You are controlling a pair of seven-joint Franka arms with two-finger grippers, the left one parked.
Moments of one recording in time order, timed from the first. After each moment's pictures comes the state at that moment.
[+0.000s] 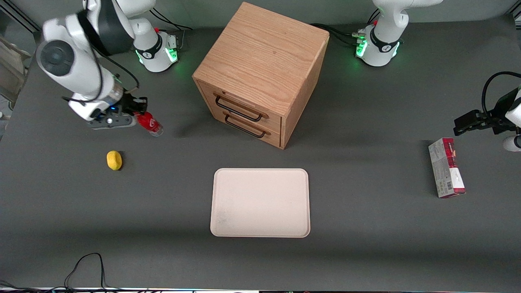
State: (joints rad) arm 0.32 -0.13 -0.08 -2.01 -0.04 1.68 0.20
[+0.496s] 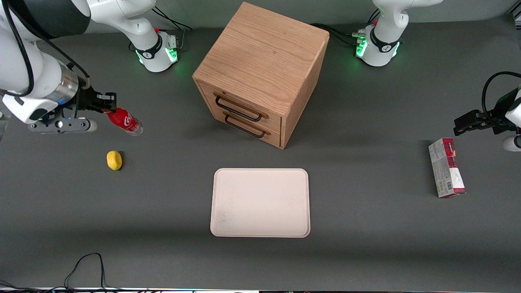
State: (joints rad) arm 0.32 0.15 -0.10 -1.41 -0.02 1.32 0.20
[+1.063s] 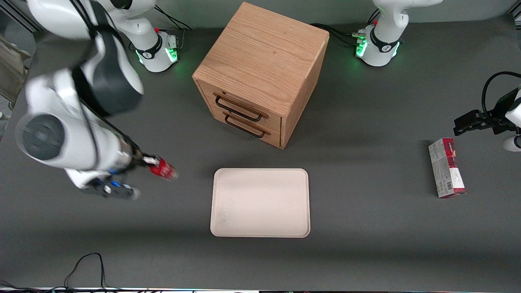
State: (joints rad) arm 0.32 0.67 0.00 -0.94 0.04 1.51 0.57
